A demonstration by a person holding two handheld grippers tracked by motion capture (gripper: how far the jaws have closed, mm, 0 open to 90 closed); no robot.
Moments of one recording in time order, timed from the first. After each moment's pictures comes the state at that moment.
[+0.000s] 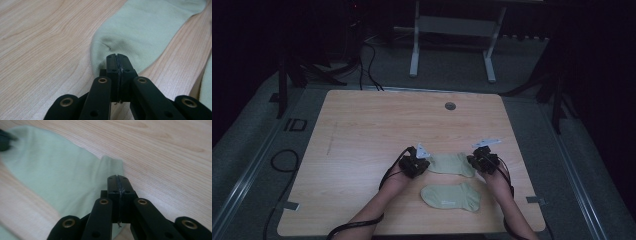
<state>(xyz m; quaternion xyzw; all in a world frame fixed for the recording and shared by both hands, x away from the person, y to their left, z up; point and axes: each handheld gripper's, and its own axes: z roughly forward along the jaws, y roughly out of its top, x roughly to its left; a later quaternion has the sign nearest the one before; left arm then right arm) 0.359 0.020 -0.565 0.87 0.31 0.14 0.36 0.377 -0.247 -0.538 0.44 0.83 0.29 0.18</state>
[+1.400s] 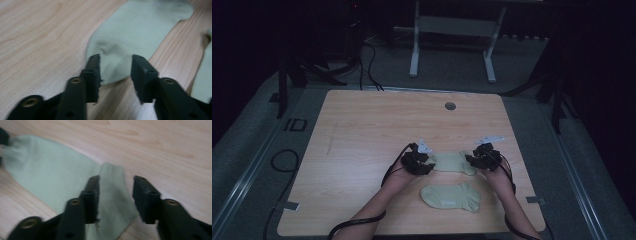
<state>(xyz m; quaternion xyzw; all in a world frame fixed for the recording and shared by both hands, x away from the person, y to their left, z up) 0.368 0.015 -0.552 0.87 0.32 0.12 0.36 0.386 -0.255 -0.533 0.44 0.83 0.30 0.18</state>
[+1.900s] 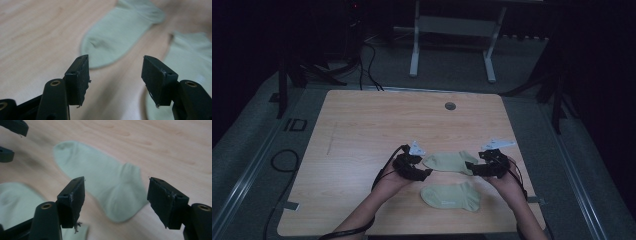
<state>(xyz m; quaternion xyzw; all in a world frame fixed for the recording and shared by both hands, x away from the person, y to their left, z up) 0.330 0.037 -0.521 0.86 0.33 0.09 0.37 0.343 -0.262 -0.499 0.40 0.83 0.34 0.16</state>
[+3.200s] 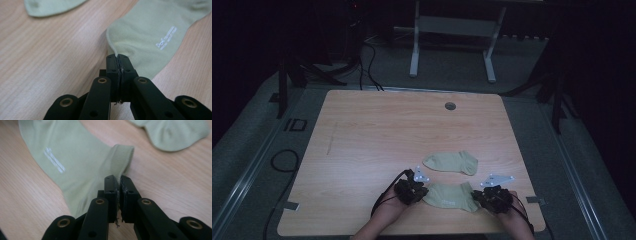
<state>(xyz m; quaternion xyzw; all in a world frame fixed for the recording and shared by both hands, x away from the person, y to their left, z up) 0.278 0.025 -0.548 0.89 0.31 0.07 0.33 0.266 -0.270 -0.545 0.37 0.87 0.30 0.12</state>
